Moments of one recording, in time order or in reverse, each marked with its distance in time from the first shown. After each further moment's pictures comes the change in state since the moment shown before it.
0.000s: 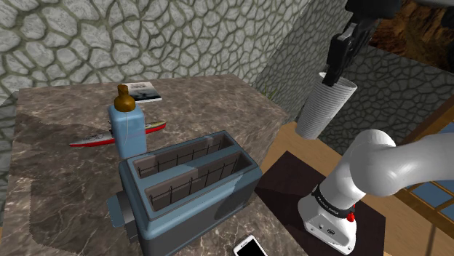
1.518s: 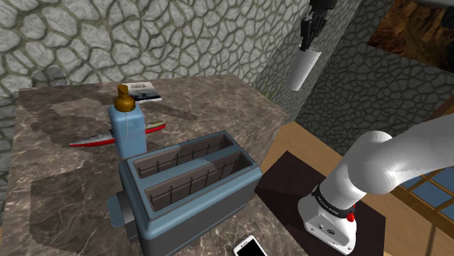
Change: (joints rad) arm -0.099 0.308 -0.453 0.136 -0.334 0.178 -0.517
